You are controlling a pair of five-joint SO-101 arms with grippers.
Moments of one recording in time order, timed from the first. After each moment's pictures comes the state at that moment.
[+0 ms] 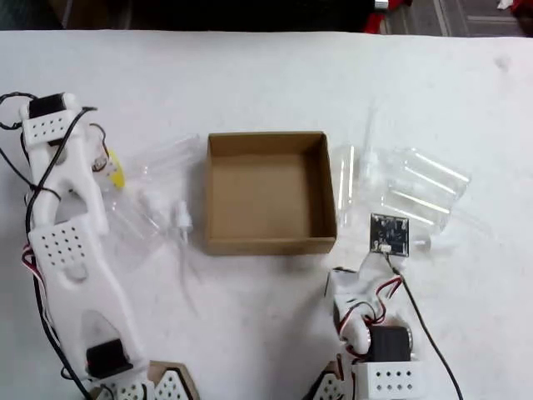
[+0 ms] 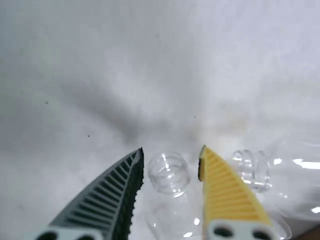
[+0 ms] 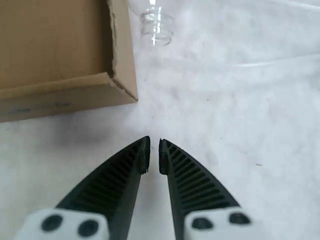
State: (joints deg) left arm -25.4 55.7 -50.6 101.1 18.3; right arm -5.4 -102.8 96.4 69.6 -7.5
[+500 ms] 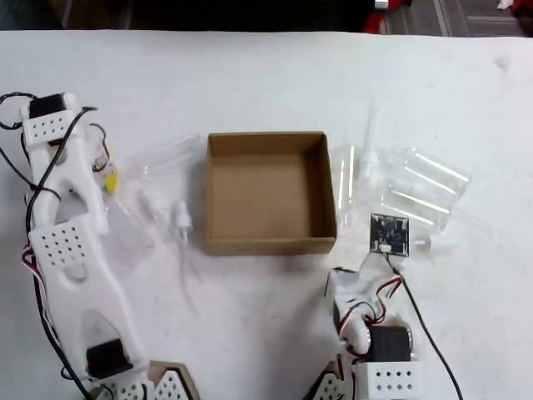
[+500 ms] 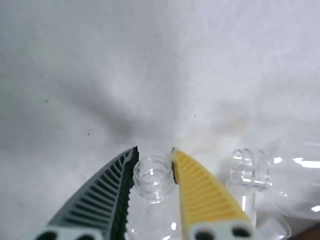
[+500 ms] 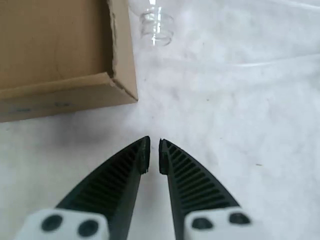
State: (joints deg) left arm -25.4 55.7 -50.6 101.3 18.5; right arm -5.4 -102.8 96.4 69.6 -7.5
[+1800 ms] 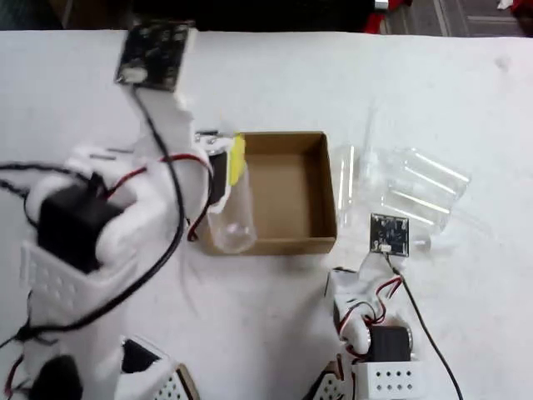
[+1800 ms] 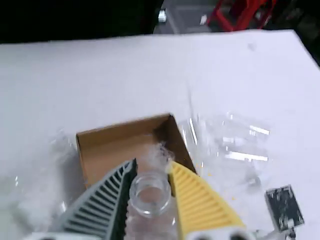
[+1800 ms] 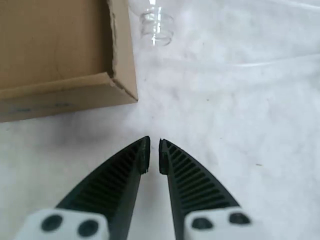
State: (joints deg) left arm 22.8 -27.2 -17.2 90.9 18.4; right arm -5.4 -102.8 96.4 69.6 -7.5
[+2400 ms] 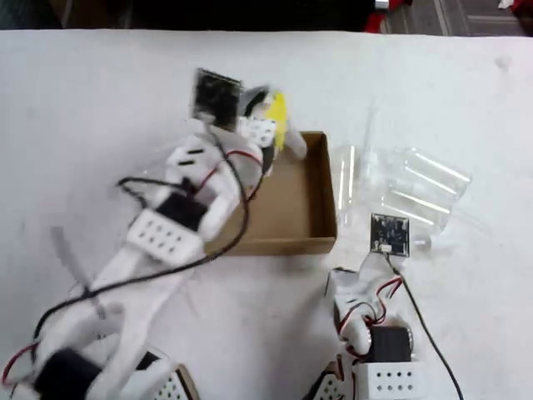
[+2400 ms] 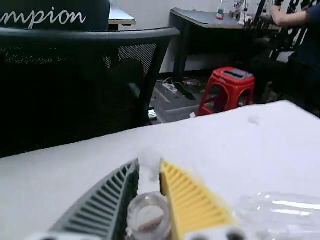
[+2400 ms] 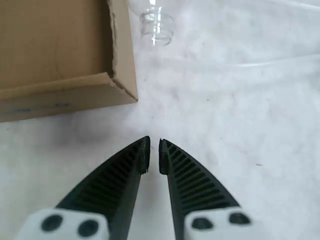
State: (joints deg) left arm 22.1 -24.4 38.3 7.0 8.1; right arm -5.4 -102.8 96.4 69.6 -7.5
